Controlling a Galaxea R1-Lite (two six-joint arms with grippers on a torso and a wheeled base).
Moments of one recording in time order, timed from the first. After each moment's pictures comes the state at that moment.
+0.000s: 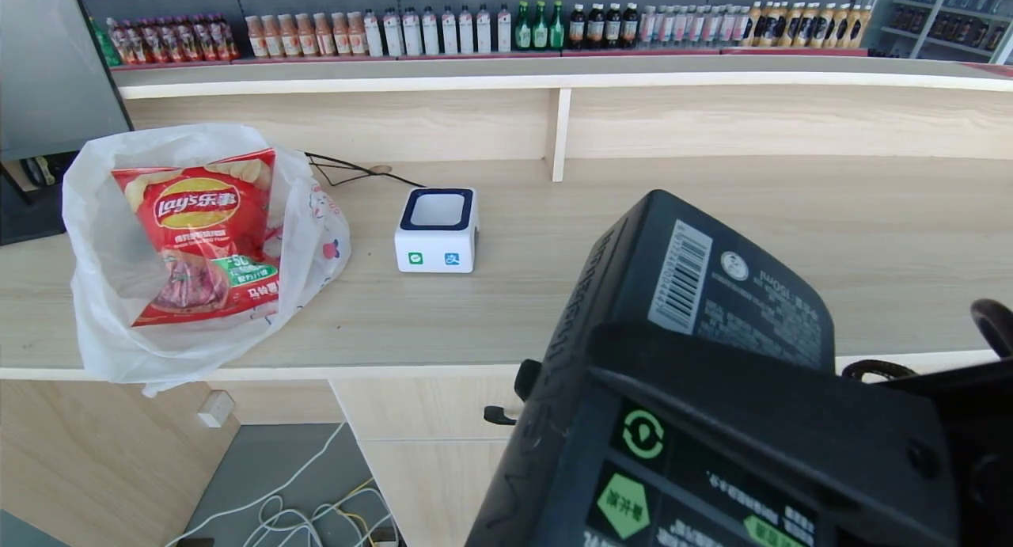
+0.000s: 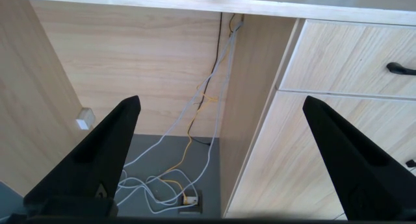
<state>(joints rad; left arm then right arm) 0.00 0.00 0.00 0.00 0.00 0.00 1.10 1.55 -0.50 -1.57 0.29 -1.94</state>
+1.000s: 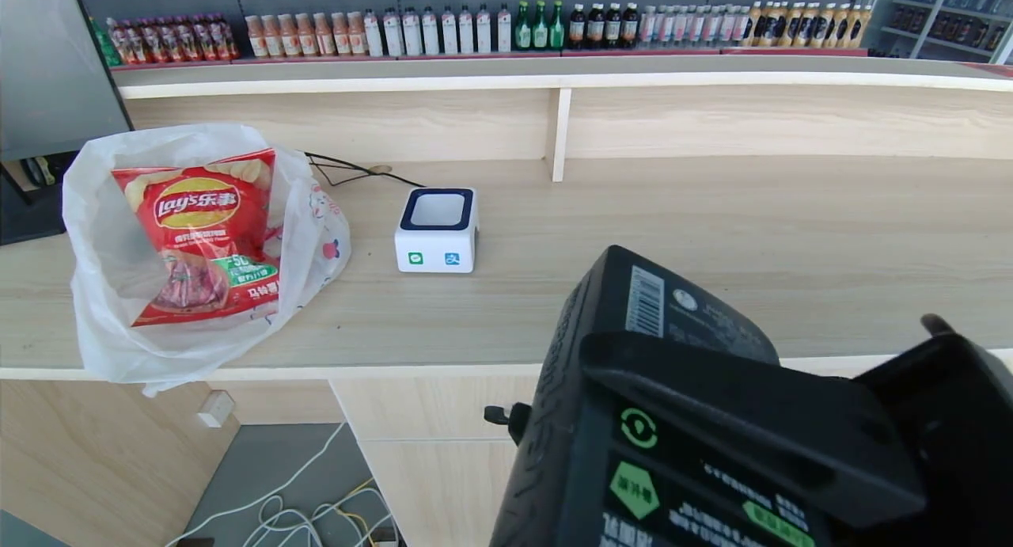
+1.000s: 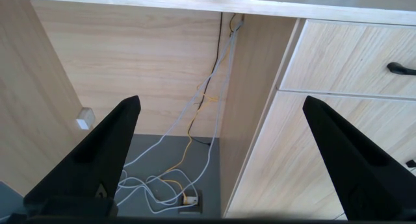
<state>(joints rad) 0.00 0.00 0.00 0.00 0.00 0.00 1.10 1.56 -0.47 -1.57 0.27 -1.61</state>
